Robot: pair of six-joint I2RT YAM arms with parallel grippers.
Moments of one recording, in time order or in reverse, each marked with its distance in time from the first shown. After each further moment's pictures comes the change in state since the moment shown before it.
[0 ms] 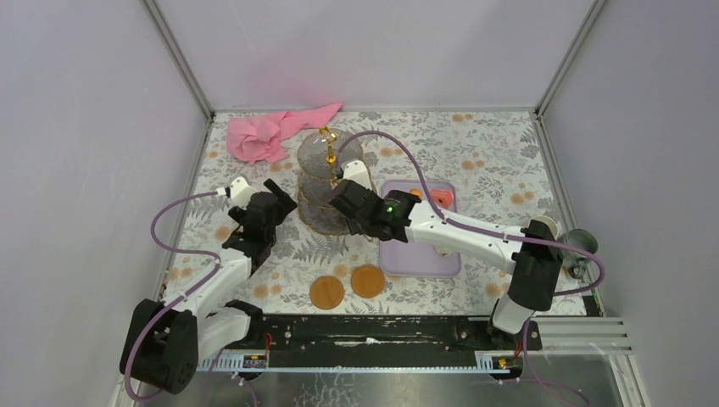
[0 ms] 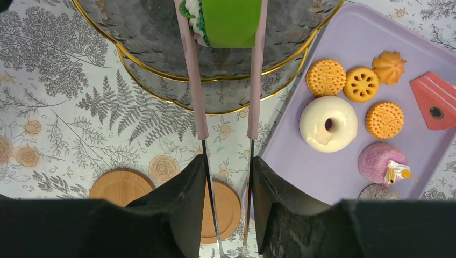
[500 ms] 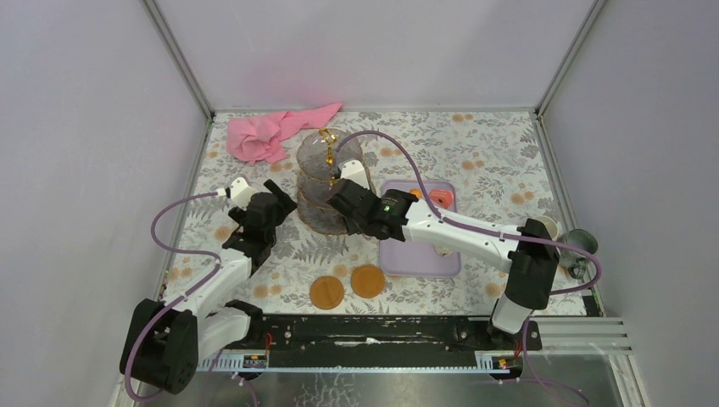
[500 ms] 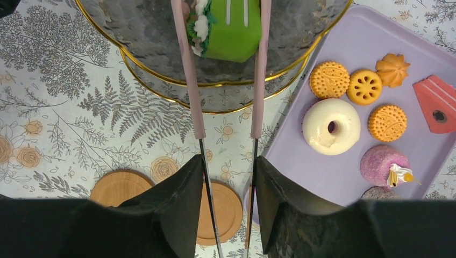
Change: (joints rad) left arm 0.000 0.000 -0.005 0.000 0.000 -0.003; right arm -0.002 0.027 0.028 -0.001 -0.008 -0.009
